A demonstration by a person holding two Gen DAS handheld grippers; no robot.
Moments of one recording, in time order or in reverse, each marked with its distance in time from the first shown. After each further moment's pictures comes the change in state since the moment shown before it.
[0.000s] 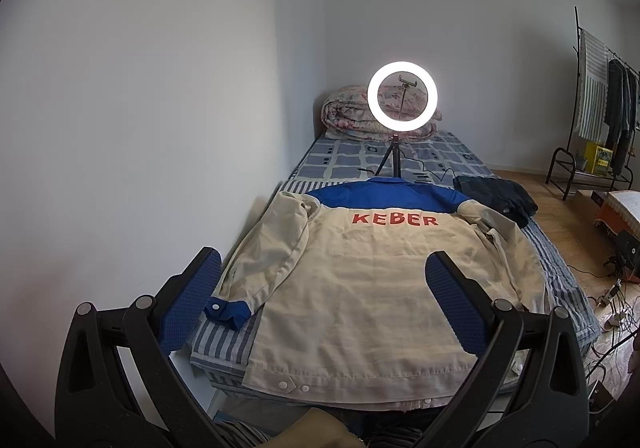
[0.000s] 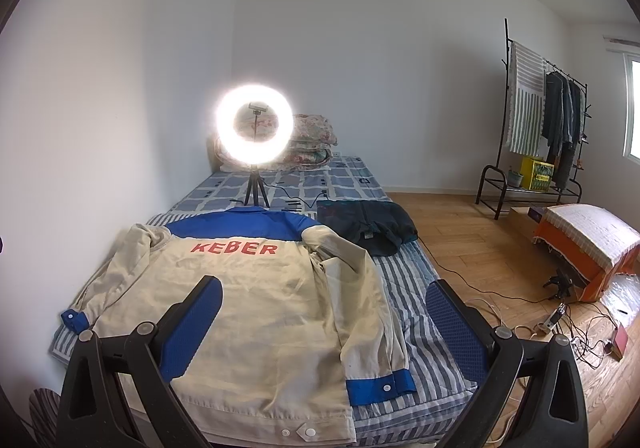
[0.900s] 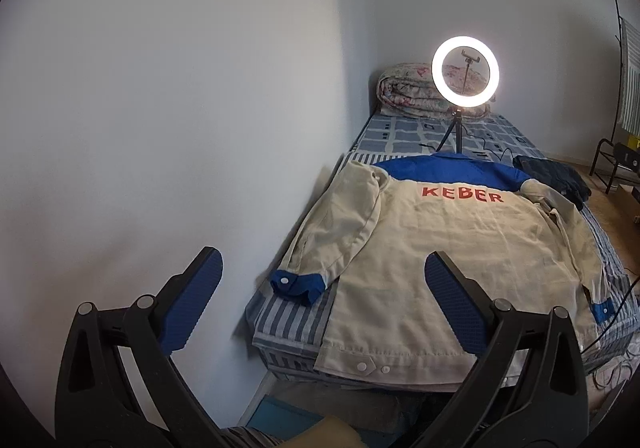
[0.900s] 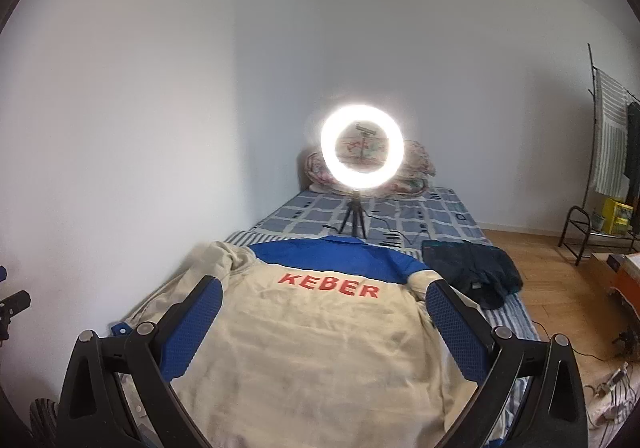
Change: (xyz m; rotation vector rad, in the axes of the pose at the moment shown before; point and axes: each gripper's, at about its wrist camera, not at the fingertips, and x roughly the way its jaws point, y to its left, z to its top) left arm 0.024 0.082 -0.054 -0.035 0.071 0.162; right arm 0.071 0.112 0.037 -0.122 -0.089 0.324
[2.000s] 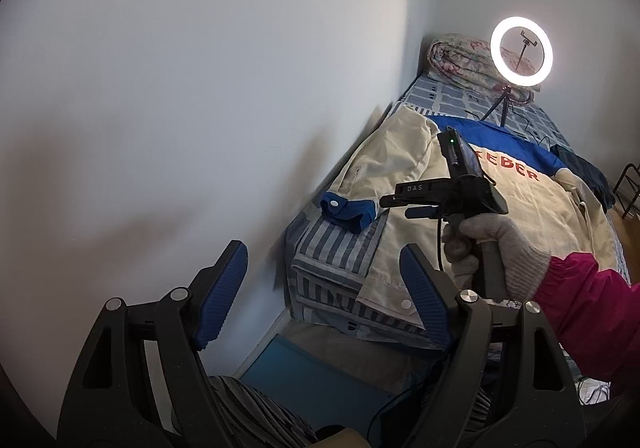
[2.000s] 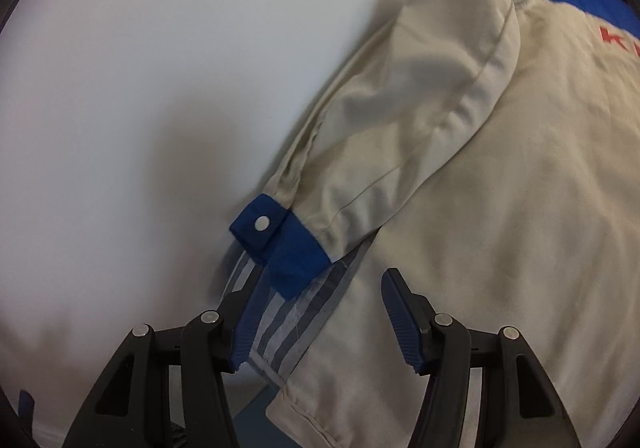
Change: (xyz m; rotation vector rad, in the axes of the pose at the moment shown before) left arm 0.011 0.064 -0.068 -0.166 0.168 0.087; right arm 0.319 0.275 -0.164 0.185 0.851 0.695
